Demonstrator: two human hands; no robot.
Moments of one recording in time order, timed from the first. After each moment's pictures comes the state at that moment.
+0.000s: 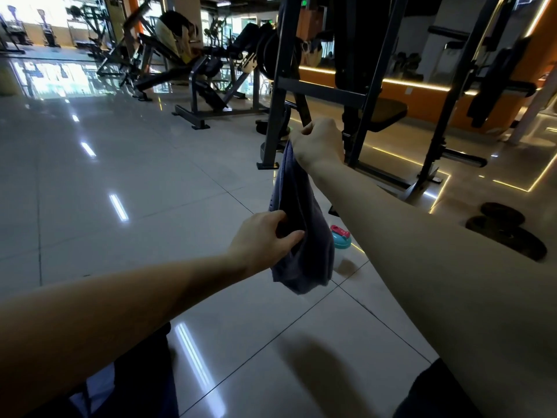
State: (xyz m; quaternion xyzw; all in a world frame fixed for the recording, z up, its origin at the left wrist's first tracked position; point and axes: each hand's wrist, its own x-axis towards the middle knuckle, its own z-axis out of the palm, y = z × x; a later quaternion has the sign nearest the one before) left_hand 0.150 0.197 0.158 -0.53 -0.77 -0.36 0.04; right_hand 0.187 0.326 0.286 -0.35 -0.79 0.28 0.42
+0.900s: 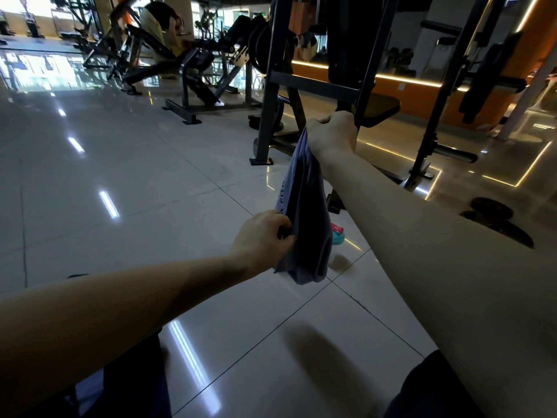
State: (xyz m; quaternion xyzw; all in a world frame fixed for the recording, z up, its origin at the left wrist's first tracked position) left_hand 0.158 0.209 0.151 -0.55 -0.76 -0.34 0.02; right_hand 0.203 0.349 0.292 -0.40 -0.73 0.33 0.45
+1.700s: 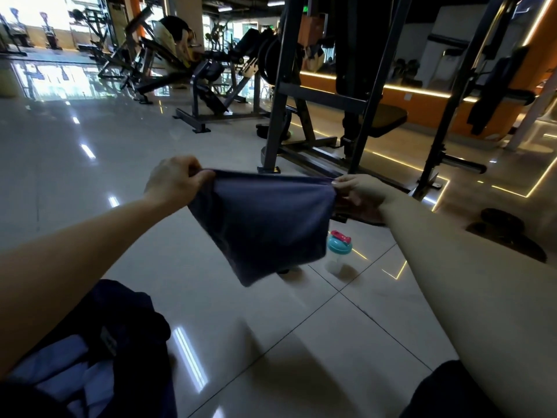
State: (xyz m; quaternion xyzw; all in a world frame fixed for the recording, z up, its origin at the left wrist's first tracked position) left_hand -0.003 0.150 0.220 -0.40 -0.84 -0.34 0.15; right_hand 0.267 0.393 0.248 -0.30 -0.73 0.61 0.14
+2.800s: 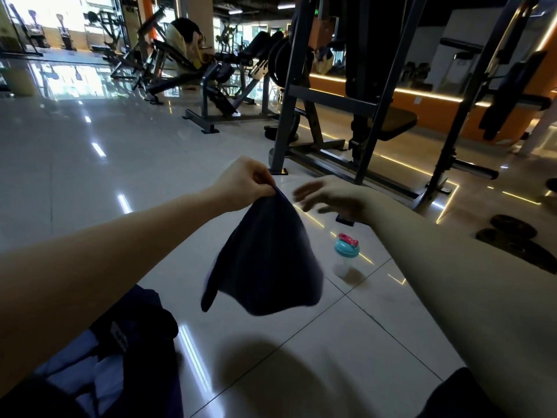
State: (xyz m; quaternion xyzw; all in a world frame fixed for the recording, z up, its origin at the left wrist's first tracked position) left_hand 0.070 0.188 0.245 -0.50 -0.76 -0.41 -0.06; right_hand 0.215 0.363 0.250 -0.22 -0.86 0.47 0.00
